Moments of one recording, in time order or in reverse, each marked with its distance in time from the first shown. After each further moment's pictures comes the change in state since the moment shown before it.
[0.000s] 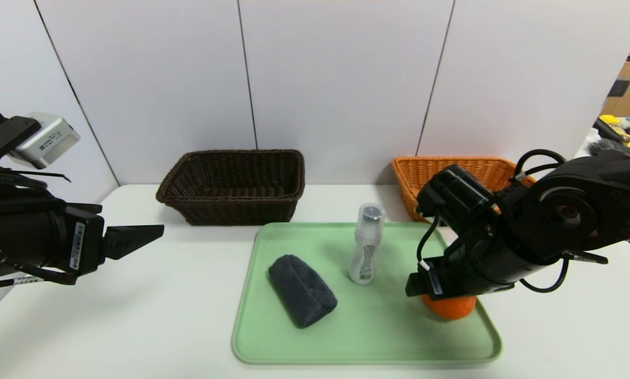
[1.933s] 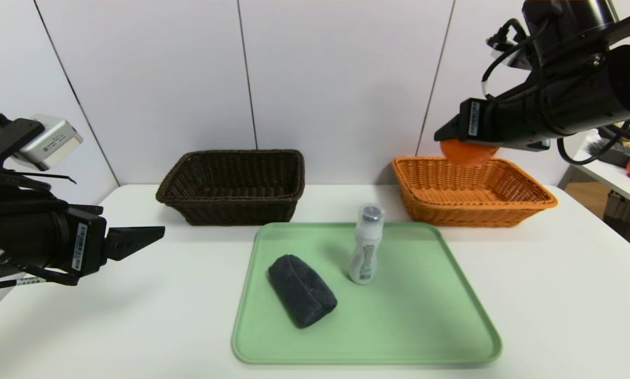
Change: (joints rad) left arm 0.000 0.005 0.003 0.001 0.007 -0.002; right arm -0.189 -0.057 -0.553 0.020 -0.011 -0.071
